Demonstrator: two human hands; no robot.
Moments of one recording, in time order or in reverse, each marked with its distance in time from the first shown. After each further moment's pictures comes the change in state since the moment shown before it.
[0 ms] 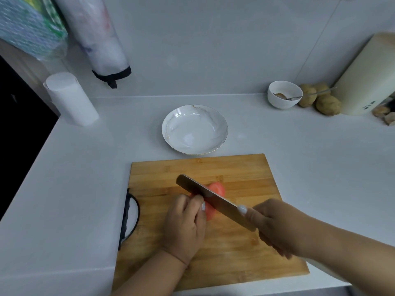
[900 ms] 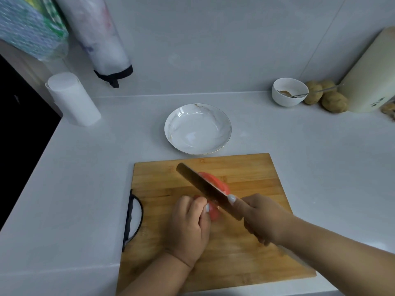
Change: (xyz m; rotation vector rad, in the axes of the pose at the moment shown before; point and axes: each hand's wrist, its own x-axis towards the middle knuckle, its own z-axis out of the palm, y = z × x) left_hand -0.001 0.000 0.000 0.046 -0.019 -0.009; right_hand 0.037 -0.007 0.015 0.100 0.048 -0.009
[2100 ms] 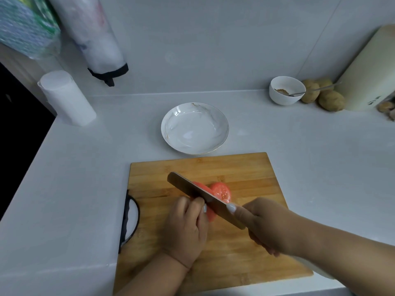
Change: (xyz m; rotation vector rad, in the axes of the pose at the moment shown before) left_hand 0.000 0.000 -0.001 0.000 -0.017 -0.011; right_hand -0.025 -0.012 -0.011 -0.118 -0.092 0.019
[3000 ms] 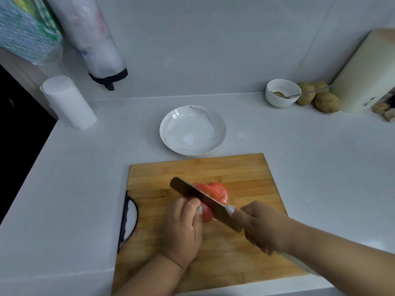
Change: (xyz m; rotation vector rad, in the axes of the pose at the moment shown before) left_hand -0.005 -0.003 0.002 -0.020 -0.004 0.000; right_hand 0.013 0.018 0.009 0.093 -0.013 0.002
